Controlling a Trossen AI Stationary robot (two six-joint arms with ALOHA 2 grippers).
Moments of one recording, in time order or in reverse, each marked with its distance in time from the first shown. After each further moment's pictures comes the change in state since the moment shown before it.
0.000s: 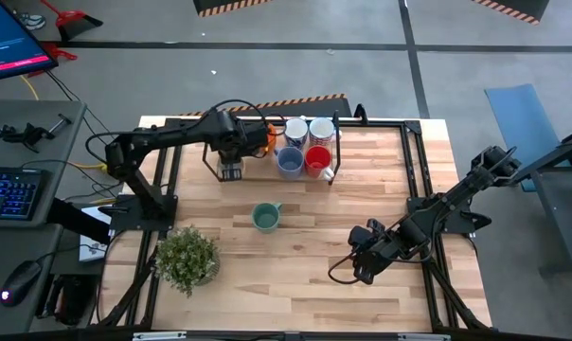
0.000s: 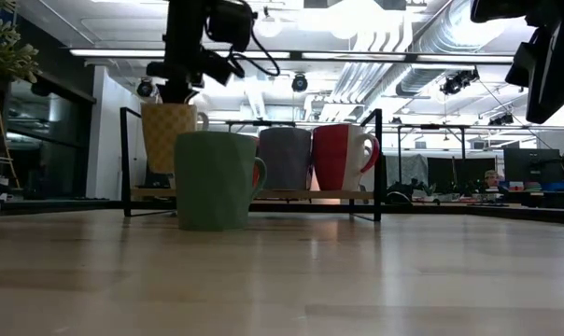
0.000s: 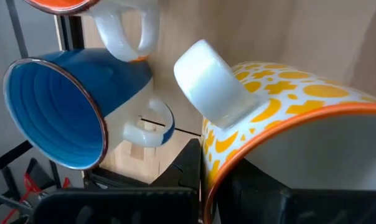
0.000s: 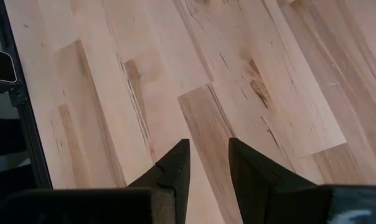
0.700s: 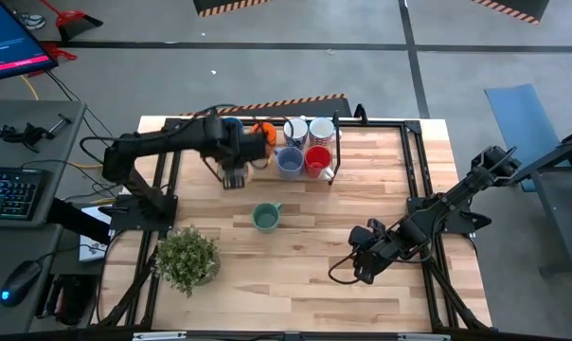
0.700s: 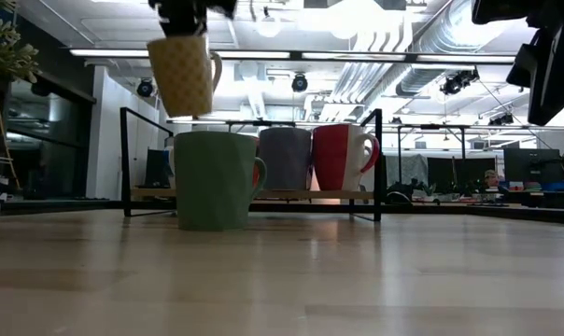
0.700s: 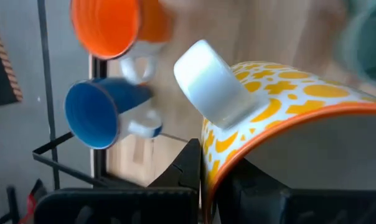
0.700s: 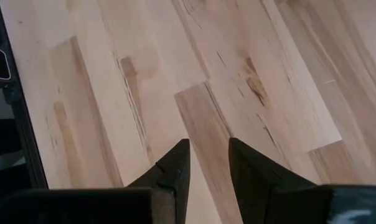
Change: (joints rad) left arm -0.221 -0.025 0.279 -0.196 -0.032 -0.200; right arm 0.000 0.000 0.000 -0.014 0.000 0.000
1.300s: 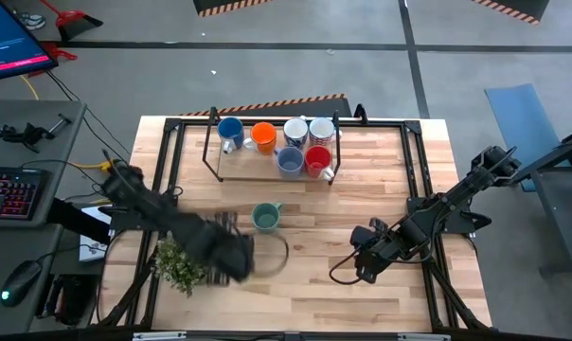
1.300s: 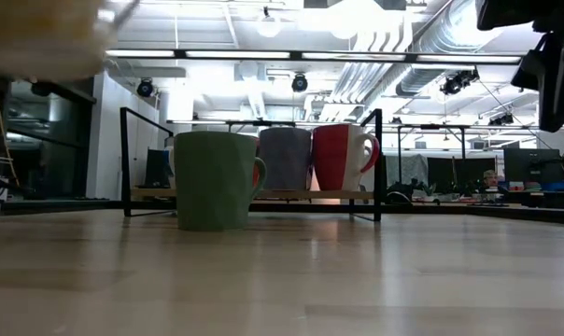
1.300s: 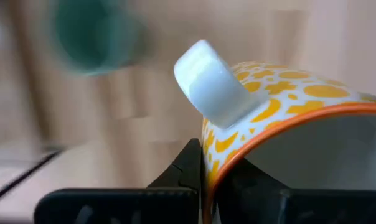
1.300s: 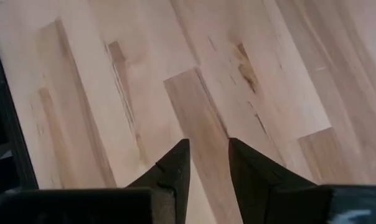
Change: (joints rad) left arm -0.682 0.126 -0.010 0.056 0.172 -0.494; right arm 0.003 0.000 0.000 -0.047 -0.022 -0.003
